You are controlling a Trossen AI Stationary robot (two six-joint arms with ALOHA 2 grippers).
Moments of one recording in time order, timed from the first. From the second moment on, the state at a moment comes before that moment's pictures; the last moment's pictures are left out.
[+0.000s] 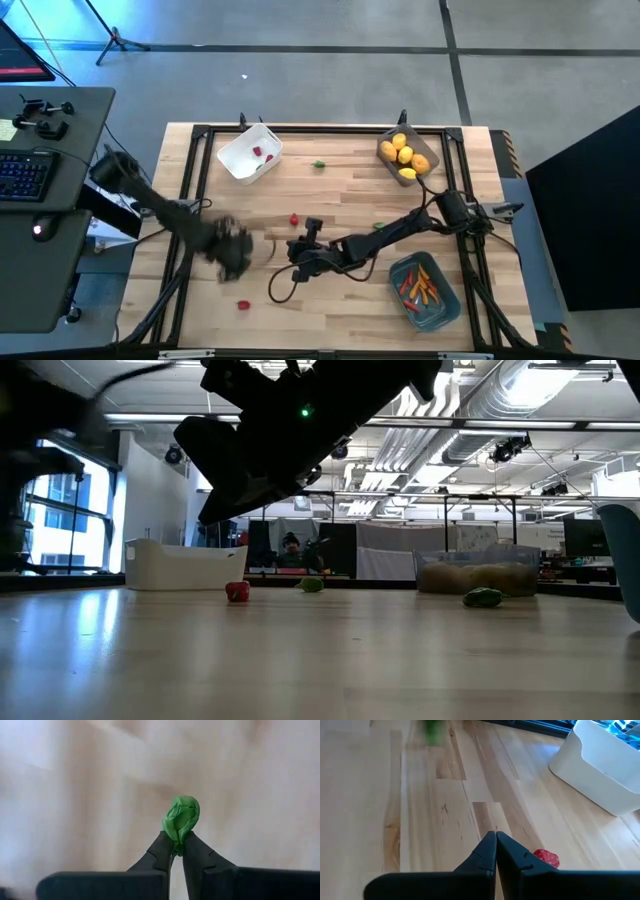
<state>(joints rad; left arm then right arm) -0.58 1.36 0.82 -0.99 -0.15 -0.75 0.31 2.20 1.55 -0.04 0.62 0.09</state>
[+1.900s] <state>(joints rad) 0.45 0.89 0.49 -0.04 -0.17 -0.11 0.23 2.20 1.42 0.10 0.60 0.28</state>
